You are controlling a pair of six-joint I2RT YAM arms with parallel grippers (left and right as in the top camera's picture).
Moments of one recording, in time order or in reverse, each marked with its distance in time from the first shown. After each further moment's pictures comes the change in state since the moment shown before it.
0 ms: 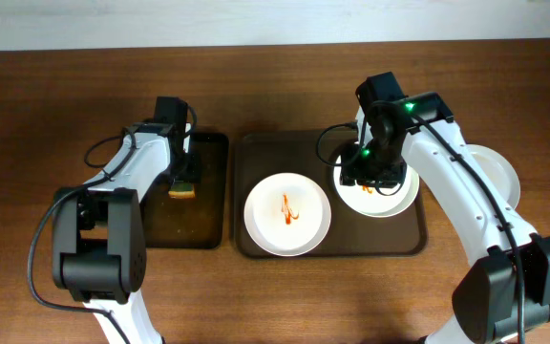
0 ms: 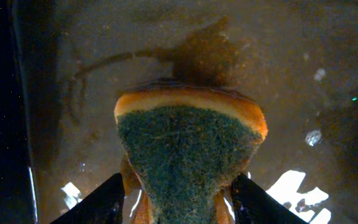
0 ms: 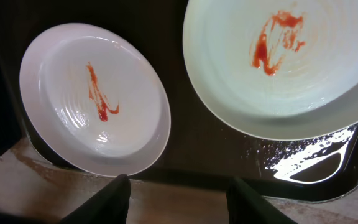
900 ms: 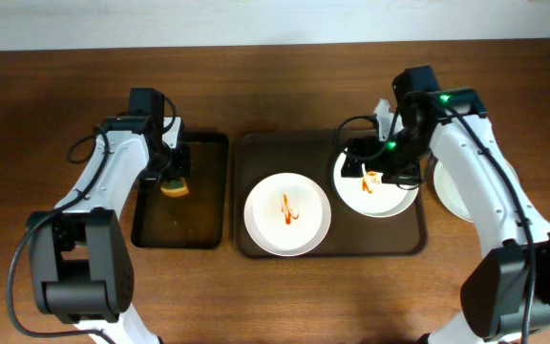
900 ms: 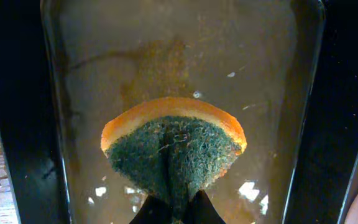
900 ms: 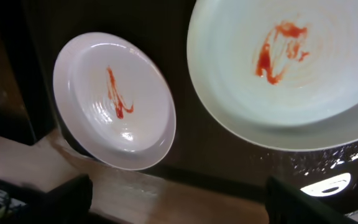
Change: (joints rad) left arm 0.068 -0.113 0.032 -0.135 0.159 0.091; right arm -0.142 0.000 0.000 -0.005 -0.172 -0.123
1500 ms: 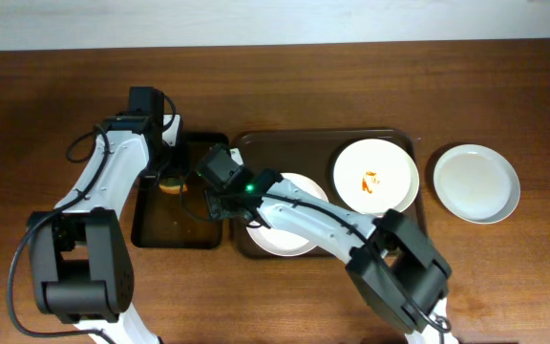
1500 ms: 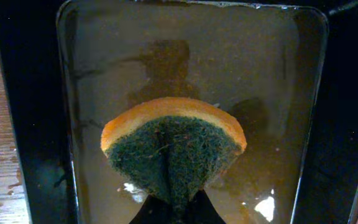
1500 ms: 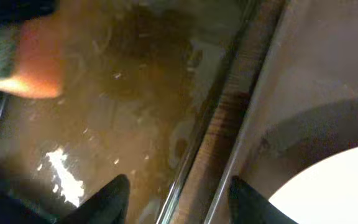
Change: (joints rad) left arm 0.000 0.000 0.000 0.027 -0.021 0.008; right arm 0.732 0.313 -0.031 0.744 0.383 0.435
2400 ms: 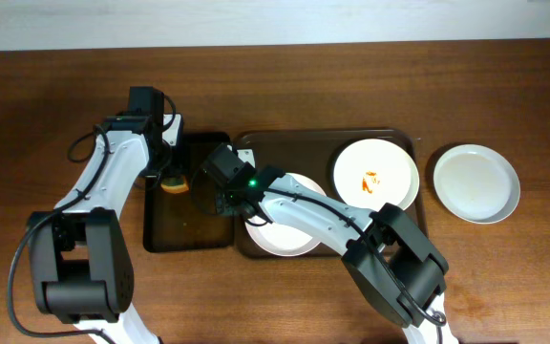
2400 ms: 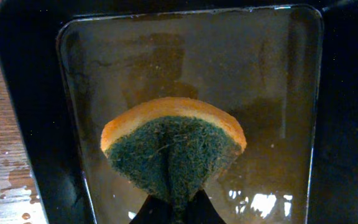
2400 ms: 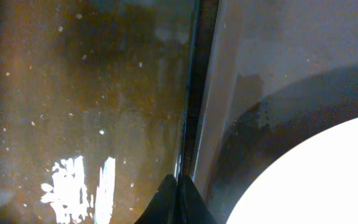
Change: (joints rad) left arm 0.000 0.000 0.000 0.004 0.020 0.000; right arm -0.030 0.024 0.000 -0.039 0.011 0.111
